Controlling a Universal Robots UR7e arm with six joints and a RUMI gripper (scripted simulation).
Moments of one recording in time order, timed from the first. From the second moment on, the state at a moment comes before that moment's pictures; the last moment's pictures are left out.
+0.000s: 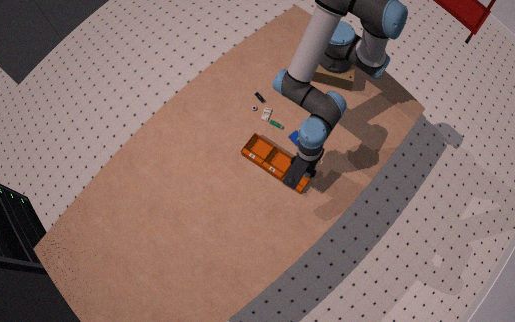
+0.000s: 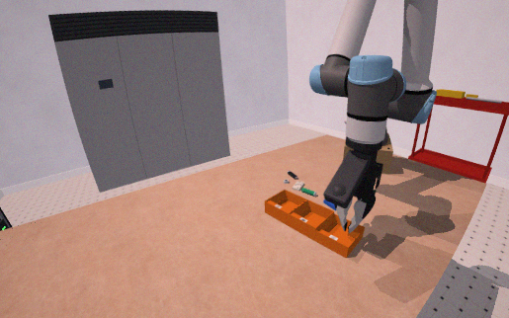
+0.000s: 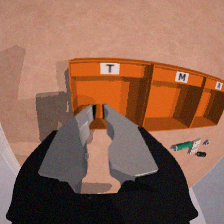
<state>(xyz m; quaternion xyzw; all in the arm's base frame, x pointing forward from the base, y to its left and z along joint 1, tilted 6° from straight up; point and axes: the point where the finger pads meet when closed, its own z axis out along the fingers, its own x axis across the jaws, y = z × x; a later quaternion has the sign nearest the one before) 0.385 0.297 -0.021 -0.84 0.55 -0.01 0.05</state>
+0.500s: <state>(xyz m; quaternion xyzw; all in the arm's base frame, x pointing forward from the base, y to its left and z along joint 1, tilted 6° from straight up) 0.384 0.297 -0.007 -0.84 0.55 -0.01 0.05</state>
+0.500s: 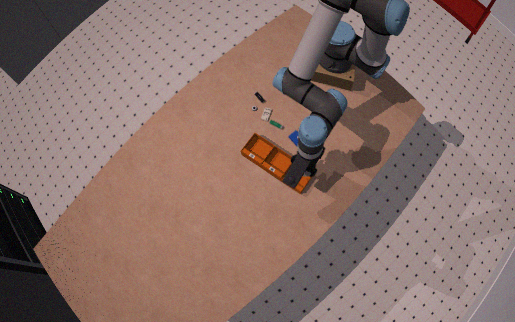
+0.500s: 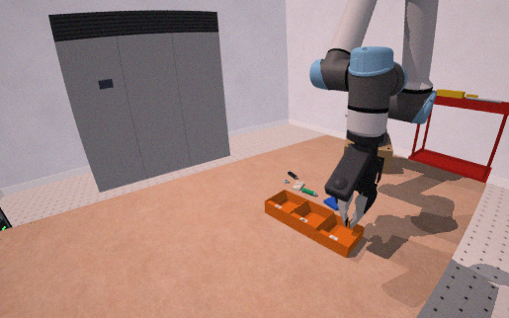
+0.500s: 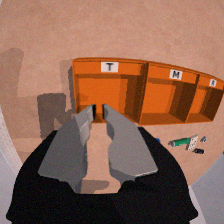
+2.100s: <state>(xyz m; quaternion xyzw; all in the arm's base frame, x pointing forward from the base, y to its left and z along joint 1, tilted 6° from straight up) 0.375 0.287 0.160 -0.84 0.55 -0.02 0.06</state>
